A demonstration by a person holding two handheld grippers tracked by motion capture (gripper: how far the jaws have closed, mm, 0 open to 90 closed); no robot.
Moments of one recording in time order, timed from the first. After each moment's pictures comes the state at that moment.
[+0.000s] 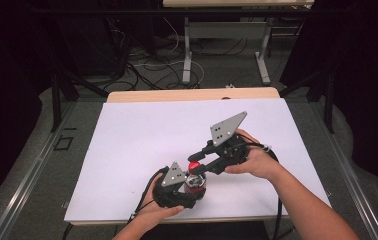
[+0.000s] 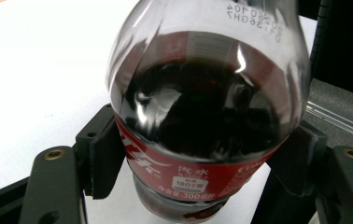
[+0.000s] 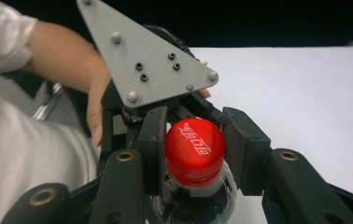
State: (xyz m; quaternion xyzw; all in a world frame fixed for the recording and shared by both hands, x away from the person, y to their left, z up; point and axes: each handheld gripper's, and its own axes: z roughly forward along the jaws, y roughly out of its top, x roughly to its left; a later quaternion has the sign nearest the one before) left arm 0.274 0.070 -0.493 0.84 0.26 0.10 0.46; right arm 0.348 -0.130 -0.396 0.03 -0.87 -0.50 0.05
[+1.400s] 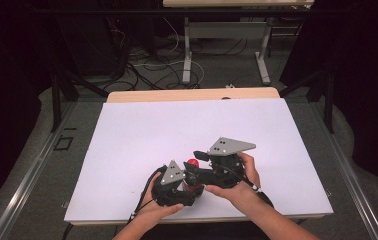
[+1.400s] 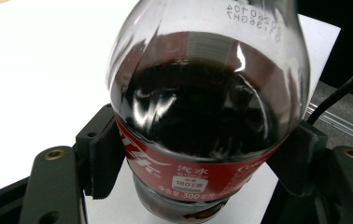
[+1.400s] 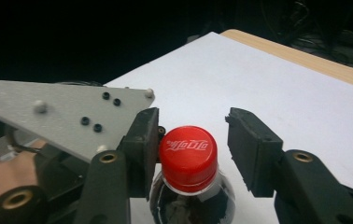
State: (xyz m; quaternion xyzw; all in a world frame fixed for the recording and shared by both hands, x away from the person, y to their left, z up) left arm 0.276 0.071 -0.494 0.83 0.28 0.11 0.46; right arm 0.276 -0.108 -0.404 -0.32 -0.79 -0.51 -0.14
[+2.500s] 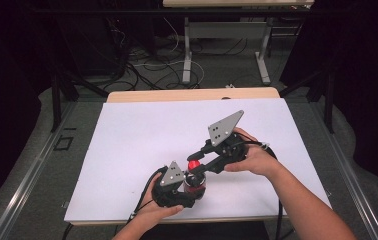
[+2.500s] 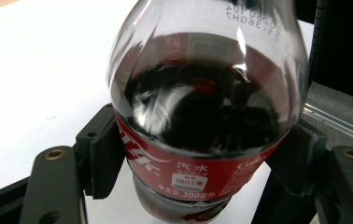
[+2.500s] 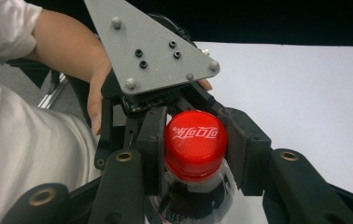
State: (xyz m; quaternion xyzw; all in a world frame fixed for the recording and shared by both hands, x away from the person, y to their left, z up) left arm 0.274 0.071 -0.492 0.84 0.27 0.11 0.46; right arm 0.350 -0.125 -0.397 0.05 -0.87 -0.48 0.05
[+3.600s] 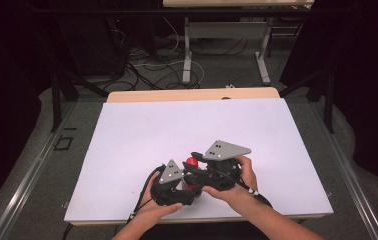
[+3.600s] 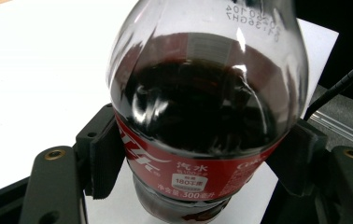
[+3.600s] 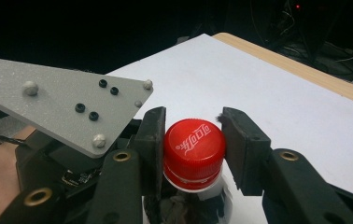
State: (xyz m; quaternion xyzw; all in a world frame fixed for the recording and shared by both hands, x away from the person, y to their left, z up) left arm 0.278 0.074 -0.493 0.83 0.29 0.11 0.46; right arm 0.271 -0.103 -0.406 -0.29 -0.79 -0.50 -0.18
